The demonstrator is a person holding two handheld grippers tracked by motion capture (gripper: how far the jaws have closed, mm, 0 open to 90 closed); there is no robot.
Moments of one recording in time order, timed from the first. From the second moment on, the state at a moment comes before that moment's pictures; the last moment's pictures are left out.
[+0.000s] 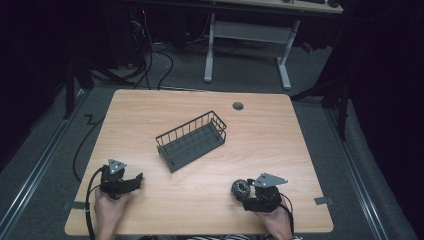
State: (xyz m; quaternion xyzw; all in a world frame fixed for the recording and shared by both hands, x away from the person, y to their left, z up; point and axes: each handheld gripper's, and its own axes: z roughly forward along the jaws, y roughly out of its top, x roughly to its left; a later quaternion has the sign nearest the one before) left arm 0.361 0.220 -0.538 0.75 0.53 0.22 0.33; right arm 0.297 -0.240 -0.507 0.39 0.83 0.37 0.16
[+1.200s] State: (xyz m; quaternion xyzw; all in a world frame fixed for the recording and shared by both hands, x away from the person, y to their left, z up) left arm 0.360 0.220 -0.538 0.75 0.53 0.22 0.33; right arm 0.329 -0.238 -0.450 0.36 0.82 0.42 0.14
